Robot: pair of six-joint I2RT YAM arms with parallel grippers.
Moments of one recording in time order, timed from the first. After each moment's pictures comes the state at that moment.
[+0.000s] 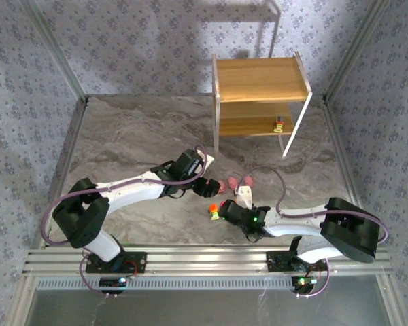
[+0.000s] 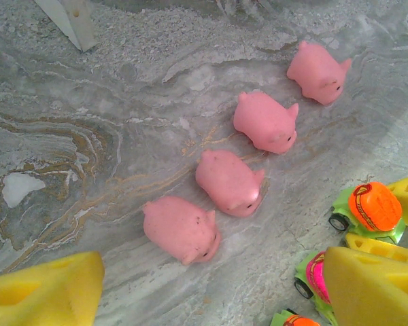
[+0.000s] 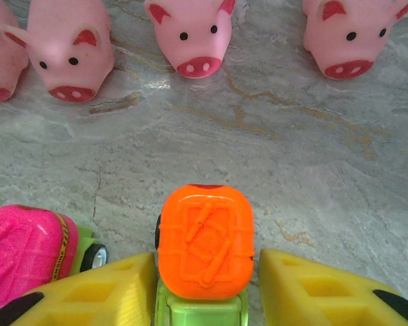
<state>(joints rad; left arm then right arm) -0.85 1.56 0.92 -0.20 0.10 -0.27 1.12 1.34 0.45 -0.22 0.56 0.91</state>
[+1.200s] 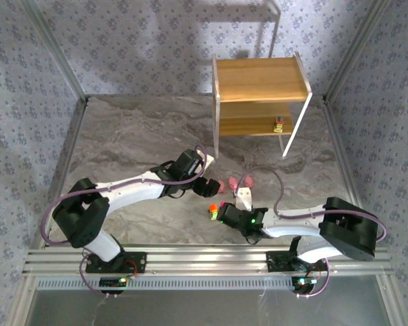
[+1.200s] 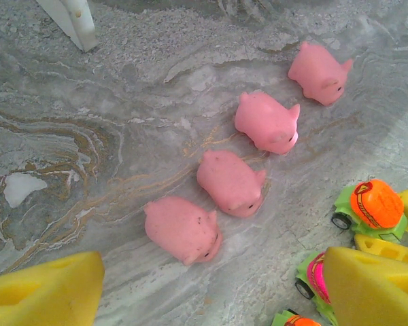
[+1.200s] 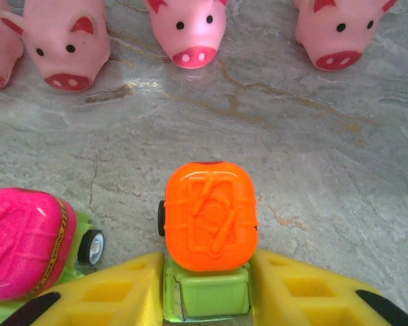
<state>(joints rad) -0.85 1.56 0.92 -0.20 0.10 -0.27 1.16 1.35 0.47 -0.28 0.60 0.95</state>
